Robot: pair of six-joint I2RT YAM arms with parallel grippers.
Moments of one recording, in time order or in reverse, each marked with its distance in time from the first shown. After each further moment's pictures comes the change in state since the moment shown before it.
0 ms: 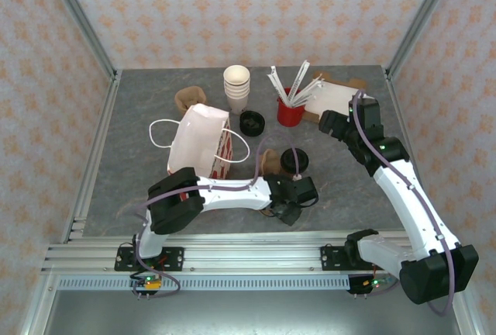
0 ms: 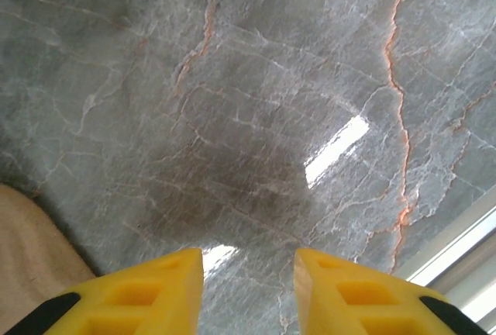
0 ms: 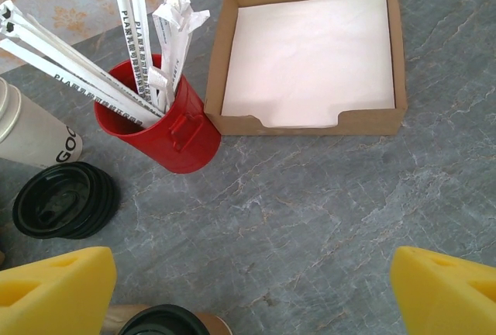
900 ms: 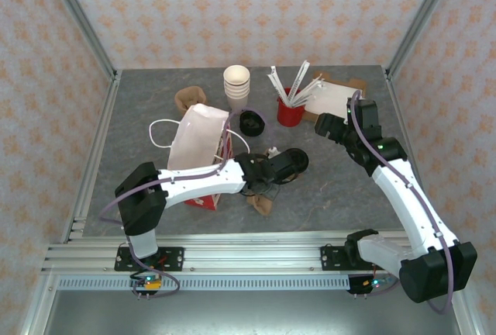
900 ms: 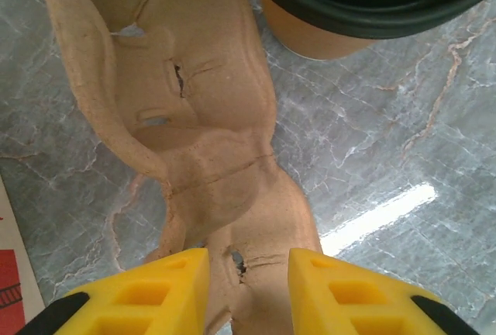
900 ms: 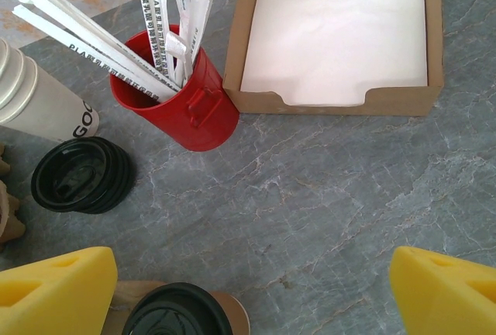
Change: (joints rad) left arm 0.134 -0.209 -0.071 -0.089 -0.203 0.001; right arm 0.000 0.009 -0.019 0.002 -0.075 0.001
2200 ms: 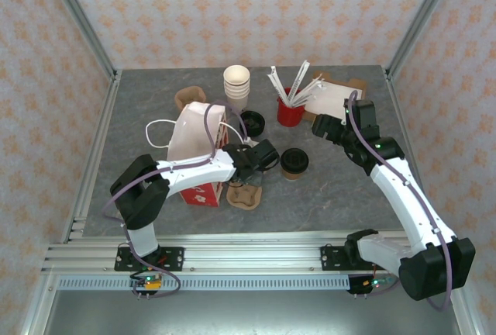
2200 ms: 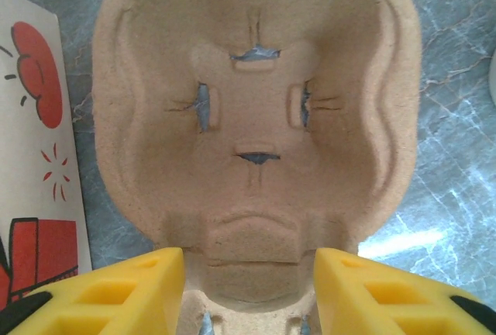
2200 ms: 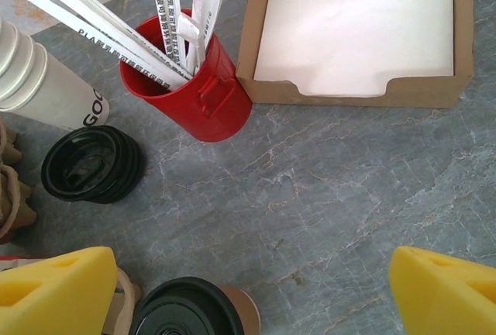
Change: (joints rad) left arm 0.163 -0.002 -0.117 0.061 -0.018 -0.154; right arm 0.000 0.016 -0.019 0.026 -0.047 0.000
